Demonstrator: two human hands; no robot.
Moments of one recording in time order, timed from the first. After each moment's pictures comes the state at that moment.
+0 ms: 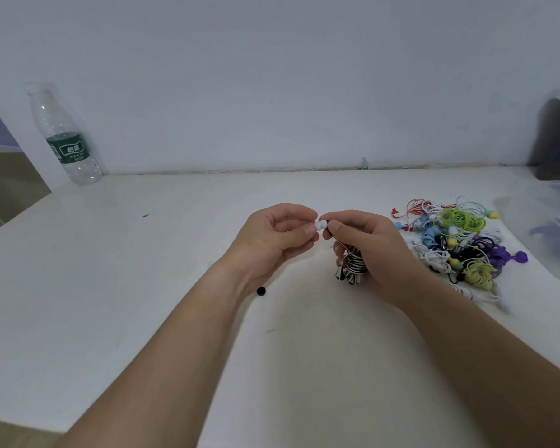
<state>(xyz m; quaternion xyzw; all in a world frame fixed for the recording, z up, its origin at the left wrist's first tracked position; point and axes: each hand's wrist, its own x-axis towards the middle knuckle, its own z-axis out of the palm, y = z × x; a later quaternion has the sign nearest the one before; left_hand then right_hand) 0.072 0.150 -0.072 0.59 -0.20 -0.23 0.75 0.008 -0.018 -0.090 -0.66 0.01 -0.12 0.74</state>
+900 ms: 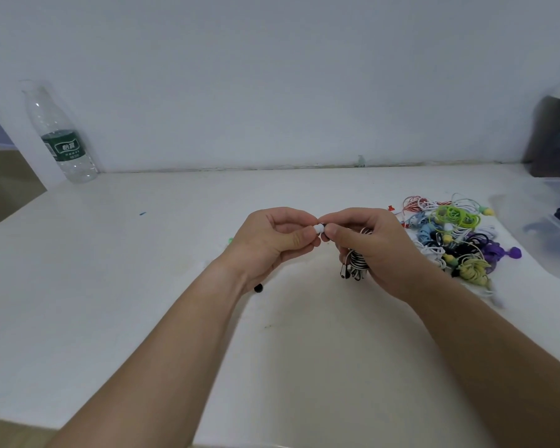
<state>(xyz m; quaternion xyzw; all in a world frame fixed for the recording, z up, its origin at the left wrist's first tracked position) 0.068 0.149 -0.071 0.59 -0.20 -0.25 0.74 0.001 -0.027 -0.086 -0.71 -0.05 -0.12 0.69</state>
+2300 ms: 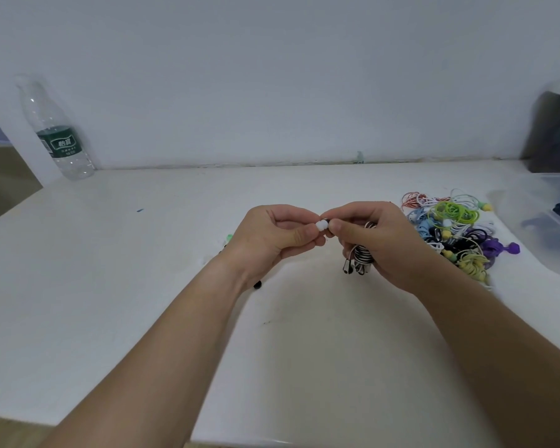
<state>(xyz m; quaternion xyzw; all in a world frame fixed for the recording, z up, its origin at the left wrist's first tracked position) 0.063 0.149 -0.069 0.61 -0.21 -0.24 0.72 -0.004 -0.033 -0.079 -0.71 -0.05 -0.11 0.69</state>
